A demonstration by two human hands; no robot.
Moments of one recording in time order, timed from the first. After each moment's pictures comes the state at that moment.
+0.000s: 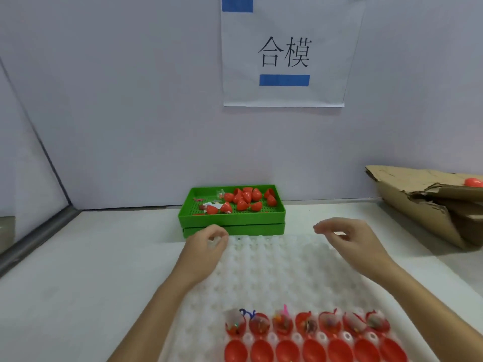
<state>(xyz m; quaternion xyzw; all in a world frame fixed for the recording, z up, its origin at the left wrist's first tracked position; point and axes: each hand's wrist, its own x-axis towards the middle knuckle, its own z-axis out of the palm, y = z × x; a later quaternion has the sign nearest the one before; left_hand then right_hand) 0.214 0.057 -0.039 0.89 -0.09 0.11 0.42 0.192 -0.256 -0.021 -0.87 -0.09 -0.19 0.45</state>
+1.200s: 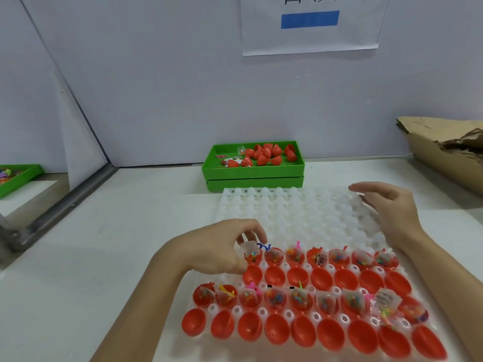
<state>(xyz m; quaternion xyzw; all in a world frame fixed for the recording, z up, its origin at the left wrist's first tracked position) 0.101 0.054 0.014 0.92 -0.20 -0.20 0.26 0.180 -0.272 -0.065 -0.73 0.01 -0.21 0.65</state>
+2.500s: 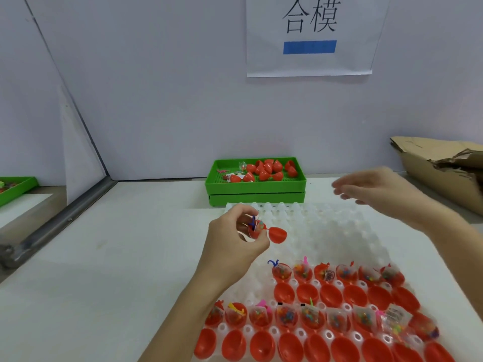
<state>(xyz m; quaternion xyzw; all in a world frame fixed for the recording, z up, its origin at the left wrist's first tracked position) 0.102 0.035 -0.011 0.84 -0.09 0.16 0.52 0.167 -0.245 0.038 -0.91 -0.08 -0.04 0.41</state>
